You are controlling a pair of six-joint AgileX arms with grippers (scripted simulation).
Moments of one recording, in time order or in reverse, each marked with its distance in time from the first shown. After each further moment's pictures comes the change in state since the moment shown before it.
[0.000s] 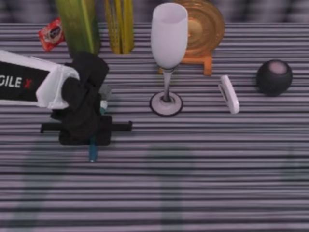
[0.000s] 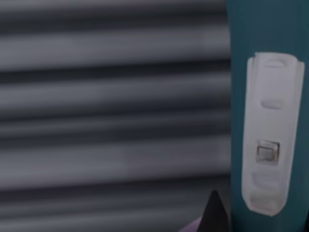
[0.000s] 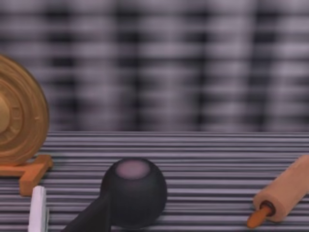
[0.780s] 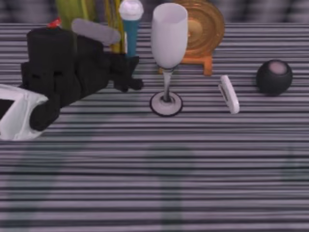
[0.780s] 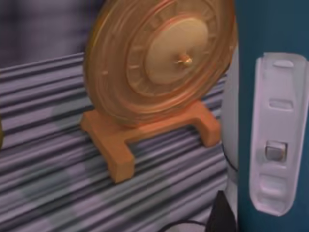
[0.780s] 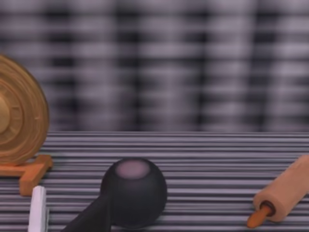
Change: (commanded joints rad) left arm 0.029 -0.237 -0.273 1.009 0.341 0.253; right arm 0.000 0.000 0.000 0.000 0.000 0.000
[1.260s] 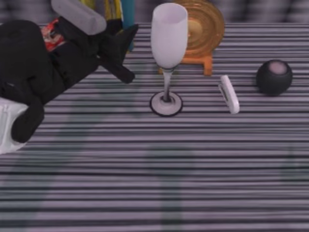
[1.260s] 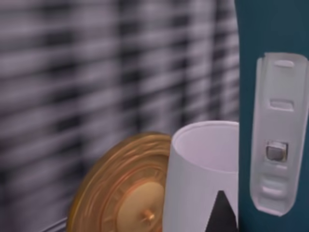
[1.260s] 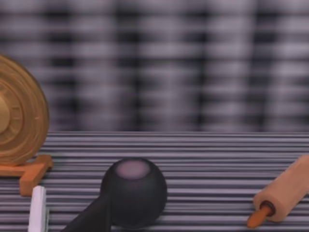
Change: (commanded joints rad) left arm 0.016 -0.131 -0.095 0.308 0.112 0.093; right arm 0.000 0.000 0.000 0.000 0.000 0.000
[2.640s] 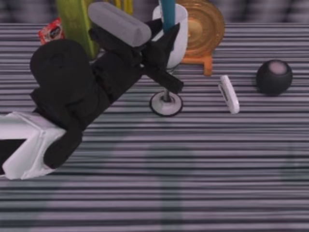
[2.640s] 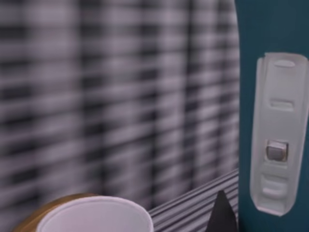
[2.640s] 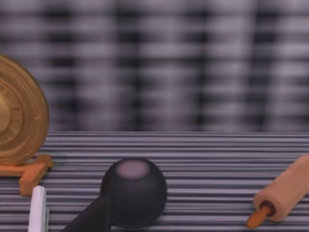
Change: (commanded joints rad) left arm -0.263 -0.015 -0.014 0.123 -0.280 -0.037; right arm 0.000 0.000 0.000 0.000 0.000 0.000
